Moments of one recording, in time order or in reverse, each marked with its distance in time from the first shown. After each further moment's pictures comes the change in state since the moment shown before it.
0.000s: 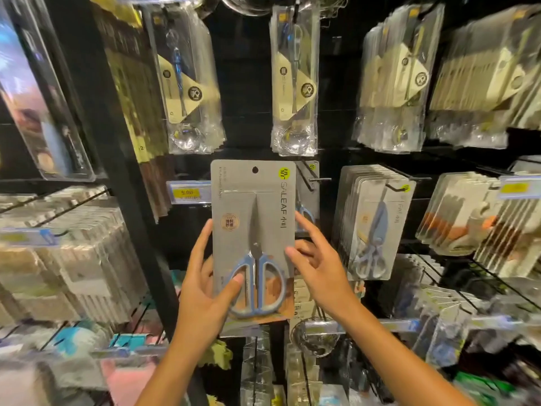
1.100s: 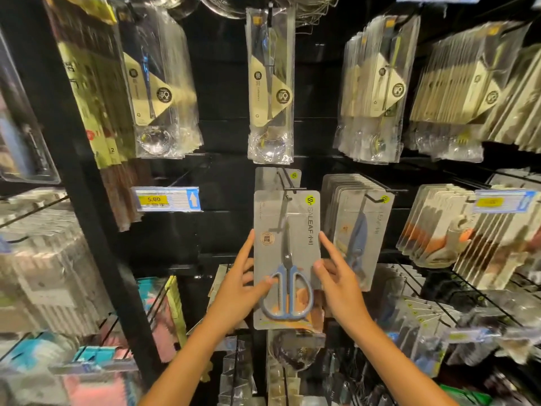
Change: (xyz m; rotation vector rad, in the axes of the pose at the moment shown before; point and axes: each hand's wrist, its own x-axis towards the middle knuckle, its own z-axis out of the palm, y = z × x) left_hand 0.050 -0.069 0.077 0.071 -0.298 -0.219; right_hand -0.002 0.076 -0.075 -0.159 0.170 0.093
